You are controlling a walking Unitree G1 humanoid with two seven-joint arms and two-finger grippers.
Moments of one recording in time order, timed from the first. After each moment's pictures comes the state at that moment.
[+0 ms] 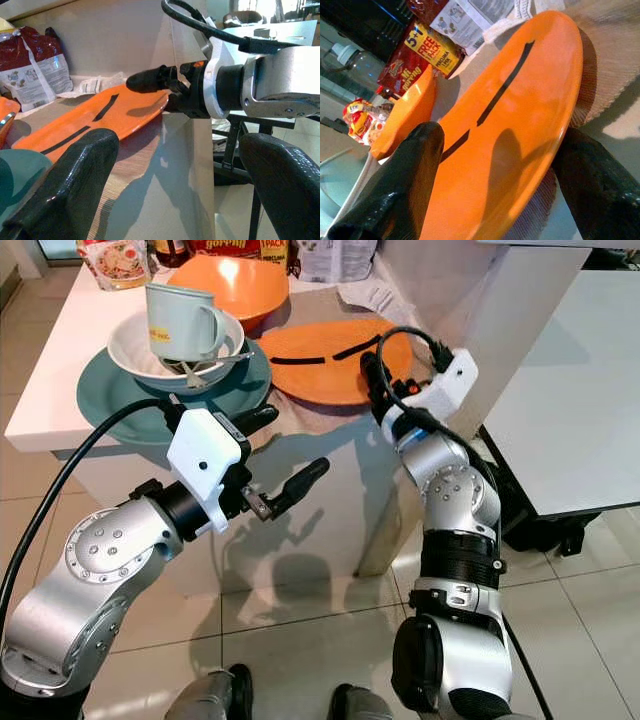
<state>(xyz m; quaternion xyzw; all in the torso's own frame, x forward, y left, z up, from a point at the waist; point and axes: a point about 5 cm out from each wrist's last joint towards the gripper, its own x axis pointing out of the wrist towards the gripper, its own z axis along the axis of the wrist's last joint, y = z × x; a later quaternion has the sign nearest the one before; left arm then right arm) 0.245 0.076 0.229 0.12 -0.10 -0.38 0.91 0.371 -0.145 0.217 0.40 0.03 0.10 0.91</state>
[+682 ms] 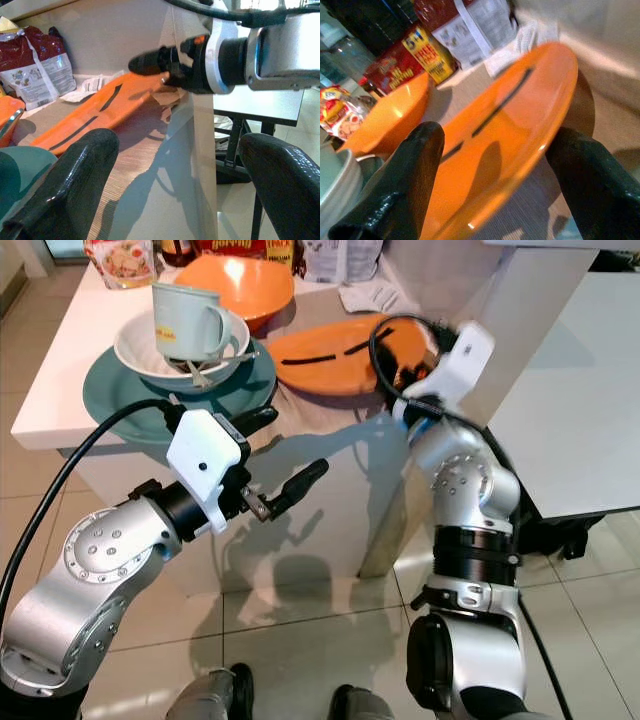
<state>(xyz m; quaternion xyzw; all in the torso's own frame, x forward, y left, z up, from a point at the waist) 0.245 0.077 0.229 0.13 -0.10 -0.38 0.91 0.366 -0.154 0.241 0.29 0.00 0.07 0.96</state>
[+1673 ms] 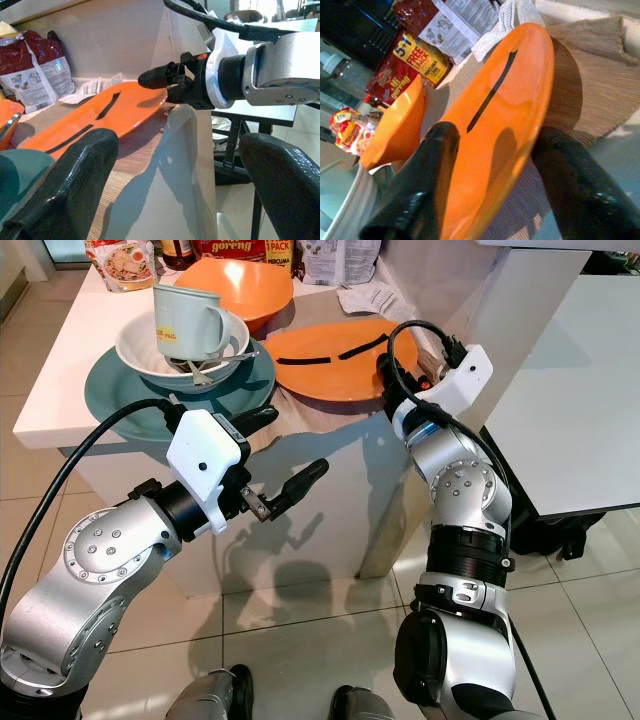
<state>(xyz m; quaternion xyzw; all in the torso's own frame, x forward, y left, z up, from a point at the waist) 0.245 0.077 0.229 0.13 -0.10 -0.39 0.91 0.372 -0.156 0.223 0.40 0.04 0.06 0.92</state>
